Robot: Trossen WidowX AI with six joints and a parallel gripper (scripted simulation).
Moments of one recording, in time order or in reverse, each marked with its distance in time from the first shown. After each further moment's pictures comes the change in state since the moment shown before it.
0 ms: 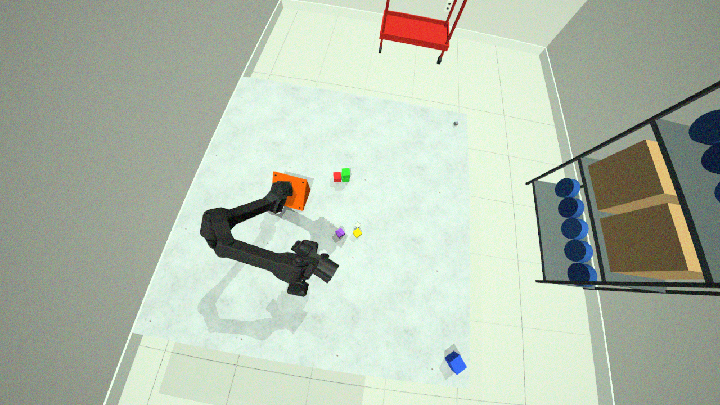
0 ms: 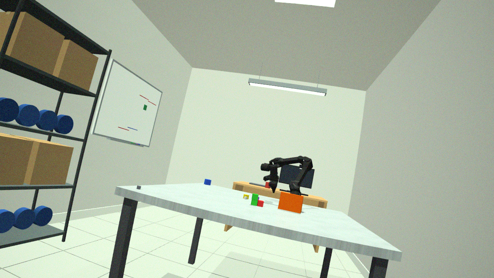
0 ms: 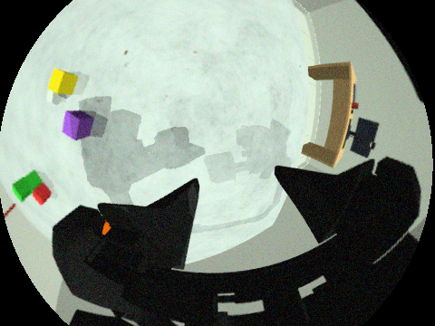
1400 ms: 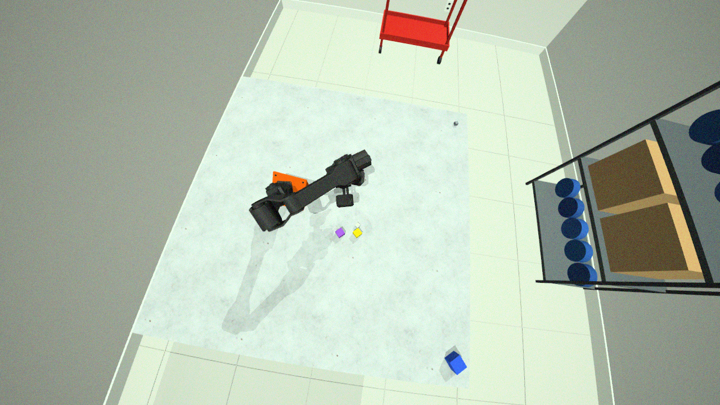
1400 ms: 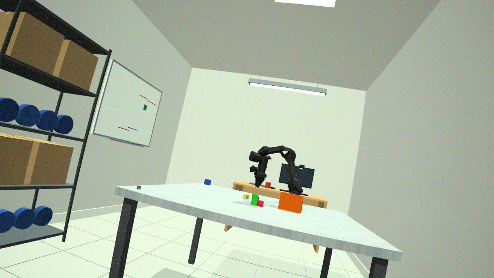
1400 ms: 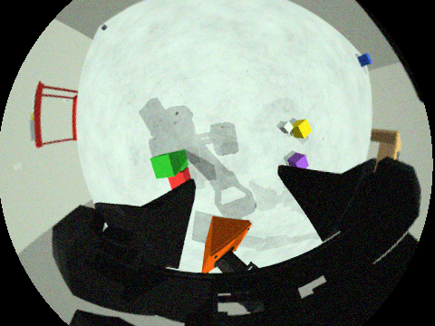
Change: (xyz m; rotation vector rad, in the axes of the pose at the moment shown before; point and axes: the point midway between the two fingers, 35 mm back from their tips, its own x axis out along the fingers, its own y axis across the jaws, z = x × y) arm -0.151 0.310 0.071 -0.259 -0.290 0.341
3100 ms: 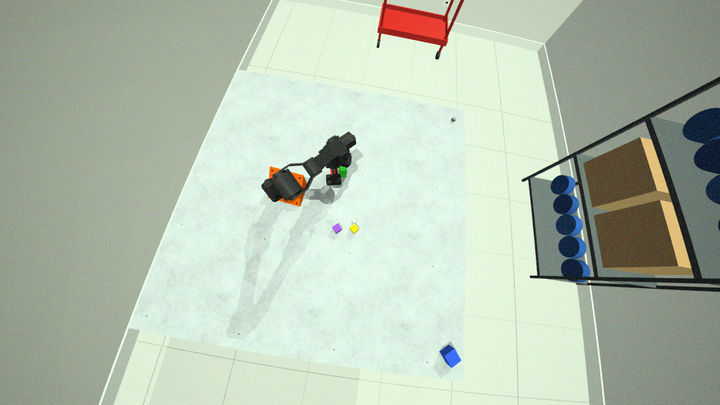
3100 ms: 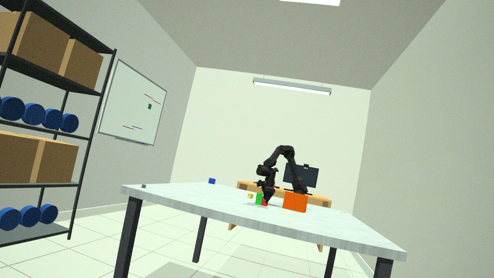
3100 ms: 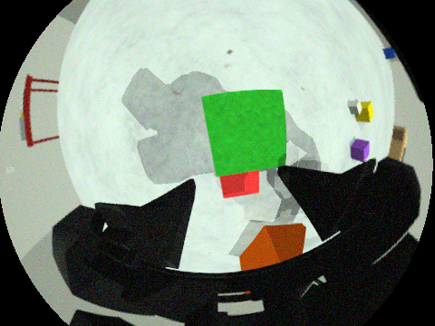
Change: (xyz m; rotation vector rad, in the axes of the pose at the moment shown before) arm 0.084 0.106 -0.034 0.011 0.061 0.007
